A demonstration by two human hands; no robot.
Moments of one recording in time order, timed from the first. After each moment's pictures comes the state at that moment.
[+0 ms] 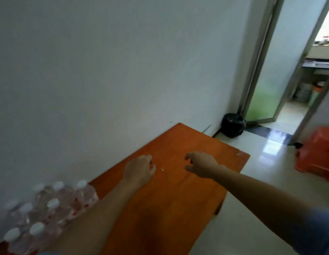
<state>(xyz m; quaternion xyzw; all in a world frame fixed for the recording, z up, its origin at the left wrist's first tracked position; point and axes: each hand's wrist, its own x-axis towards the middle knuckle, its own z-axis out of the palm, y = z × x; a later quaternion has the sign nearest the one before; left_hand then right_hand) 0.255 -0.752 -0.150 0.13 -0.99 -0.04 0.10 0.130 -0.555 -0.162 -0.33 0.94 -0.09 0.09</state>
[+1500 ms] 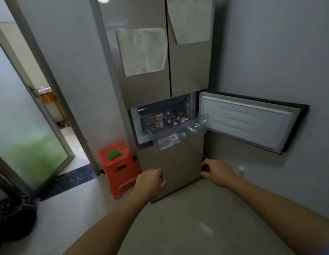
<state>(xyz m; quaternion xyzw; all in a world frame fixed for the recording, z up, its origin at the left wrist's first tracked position) -0.288 0.275 -0.181 -0.51 -0.86 -0.08 -0.02 -0.114 0.467 -0.196 0.38 0.91 -0.16 -0.02</state>
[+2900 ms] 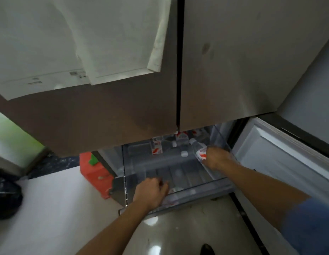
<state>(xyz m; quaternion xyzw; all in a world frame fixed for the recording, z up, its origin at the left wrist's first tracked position) -0.577 0.694 -0.282 -0.36 -0.91 -0.12 -0.18 -0.515 0.956 -0.281 0.36 0.90 -0.15 0.20</state>
